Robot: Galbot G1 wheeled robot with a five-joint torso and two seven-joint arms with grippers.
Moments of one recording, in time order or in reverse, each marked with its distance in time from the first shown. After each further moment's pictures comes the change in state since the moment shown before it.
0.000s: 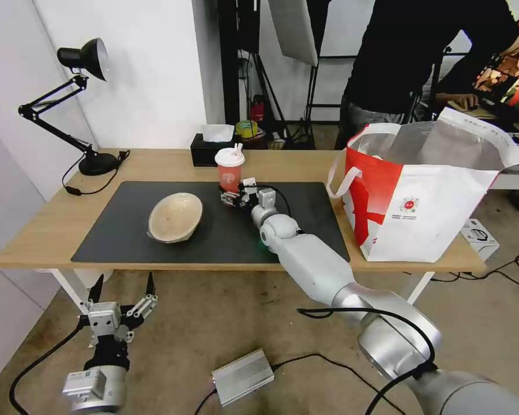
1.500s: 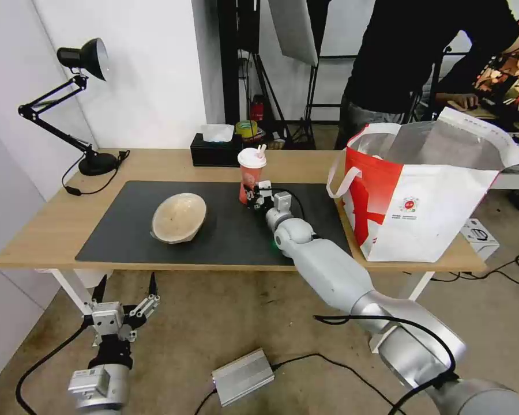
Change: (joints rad) left arm -0.020 0.000 0.001 0.029 0.002 -0.012 0.001; right arm -0.053 -0.137 -0.030 0.175 0.062 -0.018 0.052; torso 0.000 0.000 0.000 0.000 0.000
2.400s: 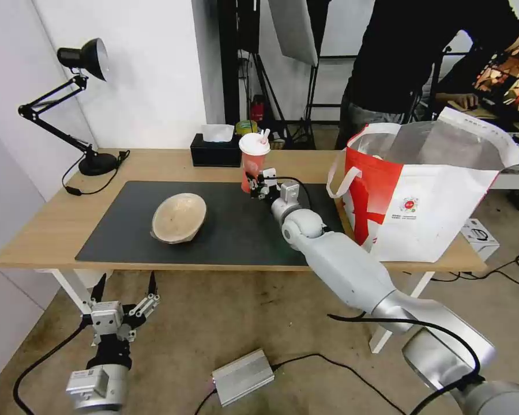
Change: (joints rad) left arm 0.012 0.011 0.001 -0.014 0.001 -0.003 0.005; right arm 0.003 -0.105 -0.047 0.217 0.043 -0.061 0.057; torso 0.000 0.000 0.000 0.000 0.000
